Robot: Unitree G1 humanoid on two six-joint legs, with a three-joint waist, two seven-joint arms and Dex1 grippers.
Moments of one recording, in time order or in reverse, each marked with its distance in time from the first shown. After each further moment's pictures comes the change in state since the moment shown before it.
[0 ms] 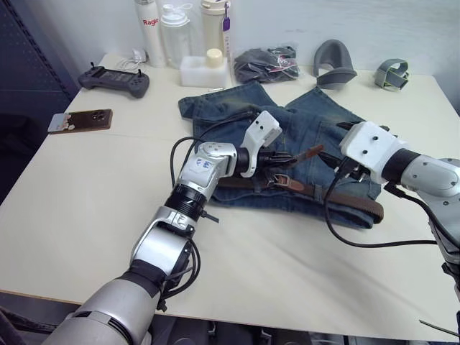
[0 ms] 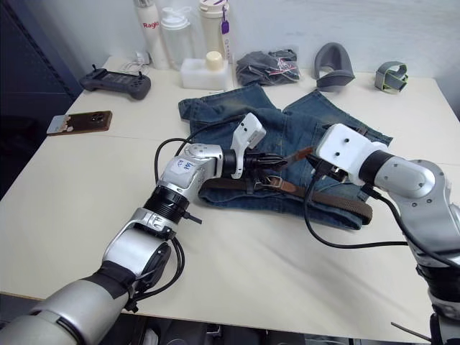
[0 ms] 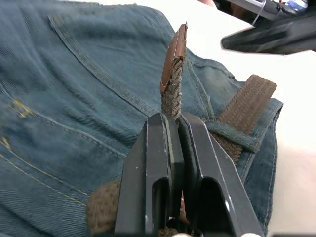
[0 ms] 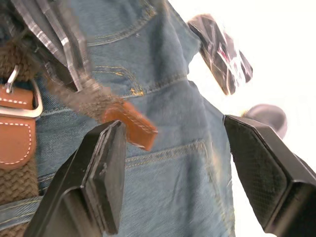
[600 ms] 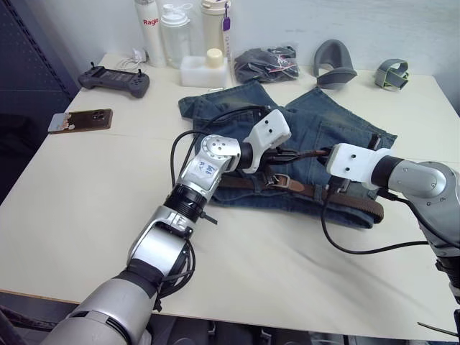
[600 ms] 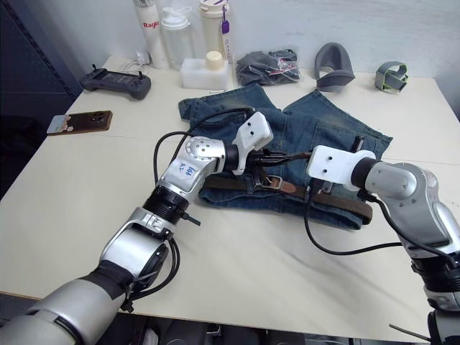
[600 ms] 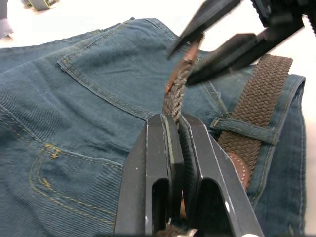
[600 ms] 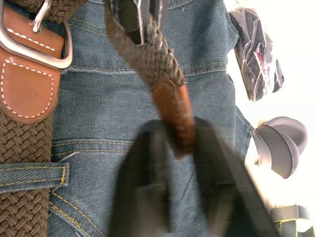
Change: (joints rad) left arm 0.002 0.025 -0.084 -0.030 0.125 -0.222 0.000; right arm -0.025 0.000 0.072 0.134 -0.123 -0.157 0.089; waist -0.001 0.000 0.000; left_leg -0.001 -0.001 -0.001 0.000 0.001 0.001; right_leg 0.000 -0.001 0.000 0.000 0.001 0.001
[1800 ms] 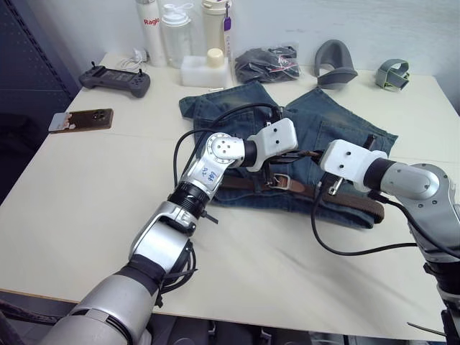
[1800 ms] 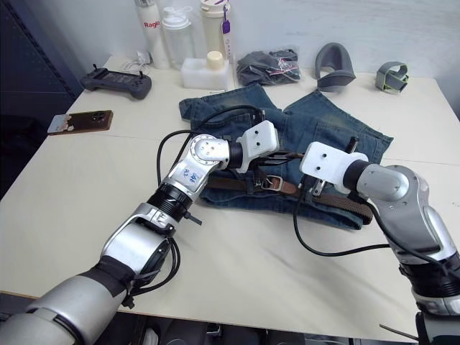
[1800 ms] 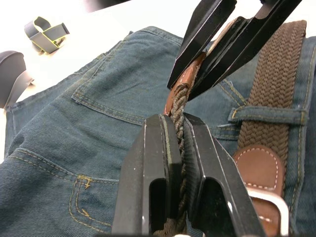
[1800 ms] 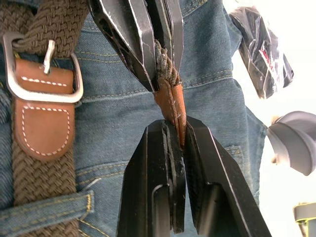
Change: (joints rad) left arm -0.047 -0.014 -0.028 0.187 0.137 -0.355 0.005; right arm 0.036 0.099 -0.044 -0.148 0.046 0.207 -0.003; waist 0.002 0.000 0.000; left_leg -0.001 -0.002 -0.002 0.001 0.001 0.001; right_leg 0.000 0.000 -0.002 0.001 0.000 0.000
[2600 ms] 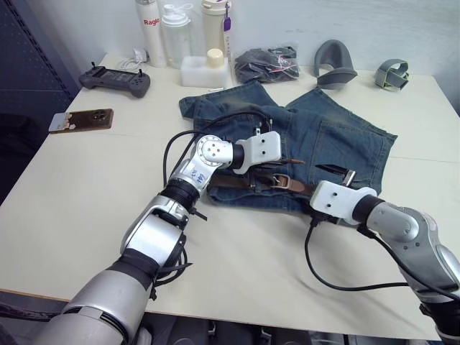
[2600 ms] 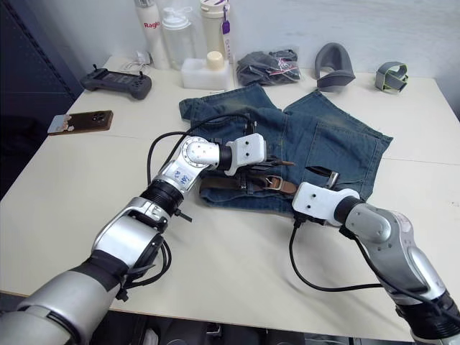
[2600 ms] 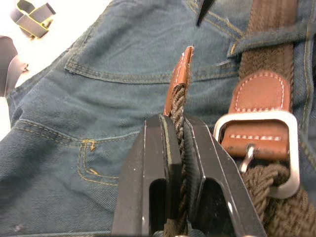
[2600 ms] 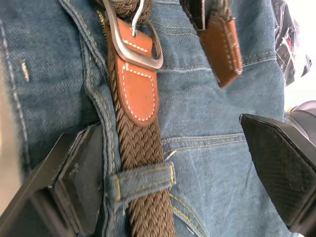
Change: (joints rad) left arm -0.059 0.087 -0.046 0.211 0.118 -0.270 -0.016; right arm 0.233 0.040 0.061 -0.075 -0.177 -0.107 -0.158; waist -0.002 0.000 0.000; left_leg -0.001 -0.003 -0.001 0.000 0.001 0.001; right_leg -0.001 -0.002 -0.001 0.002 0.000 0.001
